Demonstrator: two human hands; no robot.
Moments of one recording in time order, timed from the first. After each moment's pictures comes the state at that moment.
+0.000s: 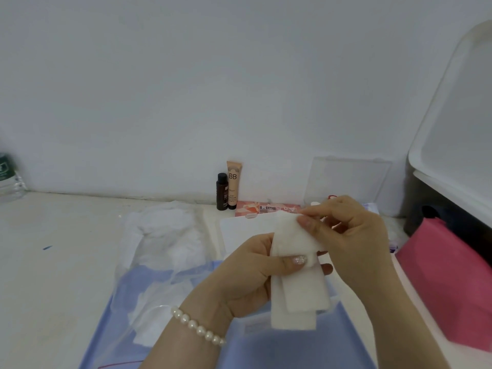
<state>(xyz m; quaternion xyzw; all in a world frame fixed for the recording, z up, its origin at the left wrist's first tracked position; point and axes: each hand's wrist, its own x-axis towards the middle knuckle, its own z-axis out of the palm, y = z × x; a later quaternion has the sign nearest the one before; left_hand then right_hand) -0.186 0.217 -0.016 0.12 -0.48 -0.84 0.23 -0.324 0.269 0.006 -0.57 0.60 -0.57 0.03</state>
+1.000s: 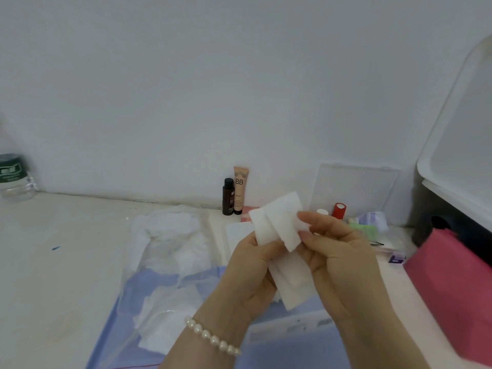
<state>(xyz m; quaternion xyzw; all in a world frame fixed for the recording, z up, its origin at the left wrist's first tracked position) -0.198 0.213 -0.021 0.20 -0.35 -0.81 0.41 -0.286 0.262 0.006 -0.28 0.40 -0.77 0.40</state>
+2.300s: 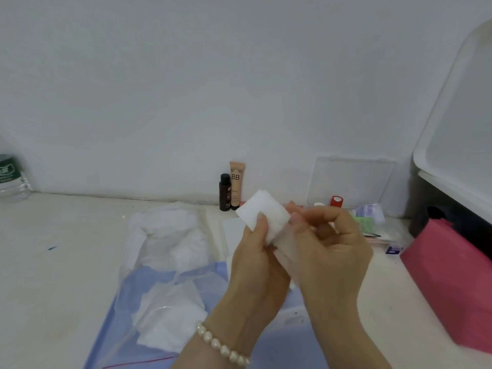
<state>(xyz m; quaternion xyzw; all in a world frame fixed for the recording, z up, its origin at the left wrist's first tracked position) -0.212 0.224 -0.027 0.16 -0.24 -0.84 0.46 -0.265 0.263 -0.003 -0.36 0.52 -0.77 0.07</state>
